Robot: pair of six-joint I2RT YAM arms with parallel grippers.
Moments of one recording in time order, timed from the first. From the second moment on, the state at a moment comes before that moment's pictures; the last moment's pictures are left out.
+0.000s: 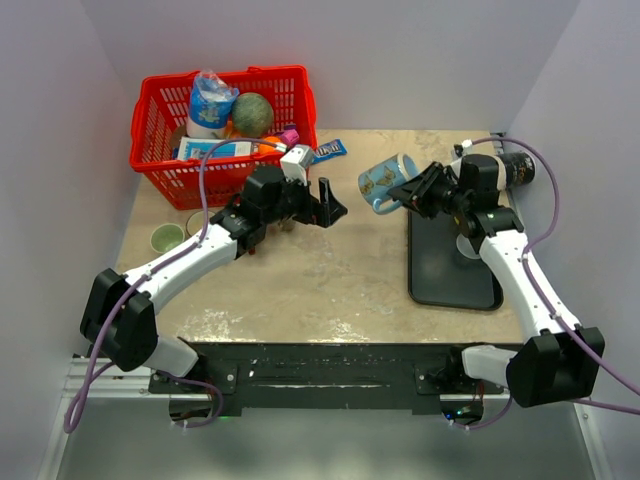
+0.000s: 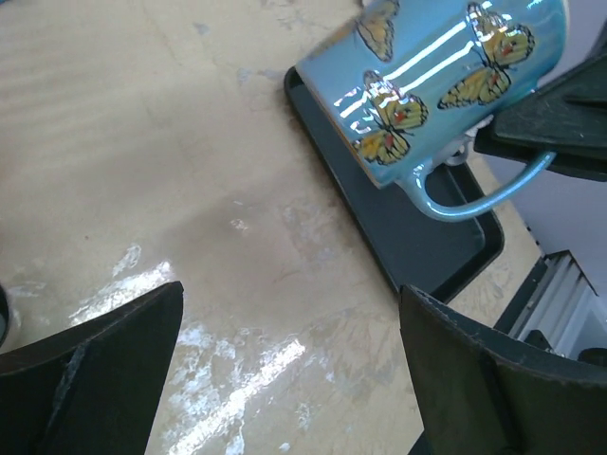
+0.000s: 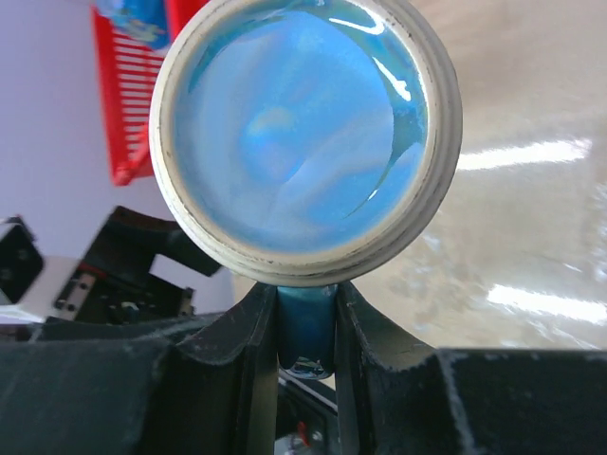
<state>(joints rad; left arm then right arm) -0.61 1.45 1.10 0.01 0.22 -0.43 0.14 1.22 1.08 -0.38 -0.42 0.90</state>
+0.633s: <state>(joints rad) -0.61 1.43 1.10 0.50 0.45 -0.66 0.14 1.27 1.08 0.05 -0.57 1.12</state>
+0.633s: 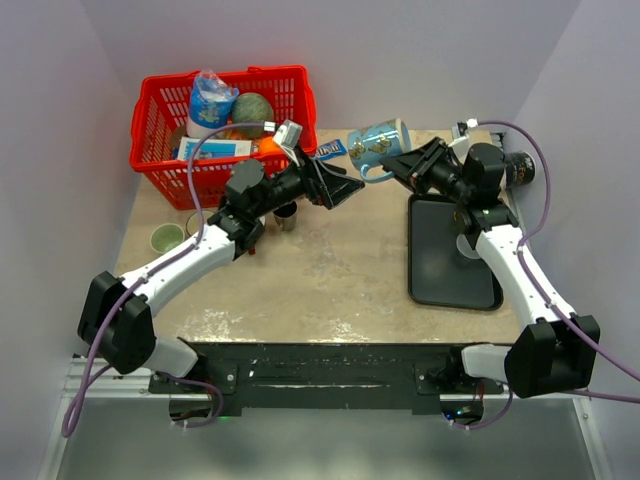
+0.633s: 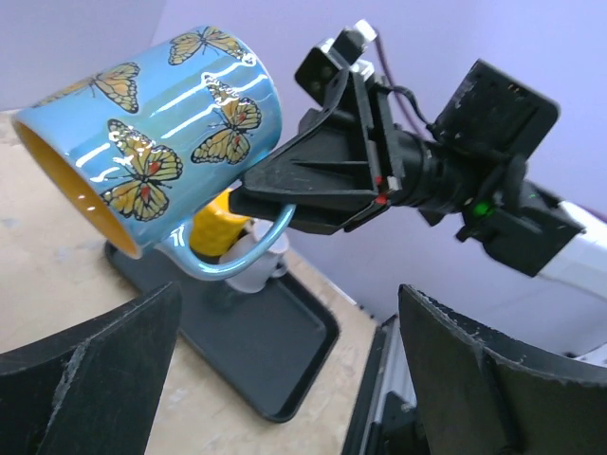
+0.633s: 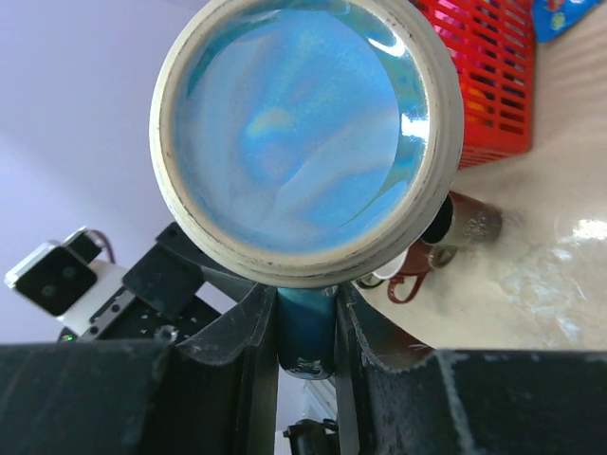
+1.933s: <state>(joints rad) -0.61 1.64 1.11 0.95 0.54 -1.33 0.20 1.21 1.00 0.47 -0.72 1.24</state>
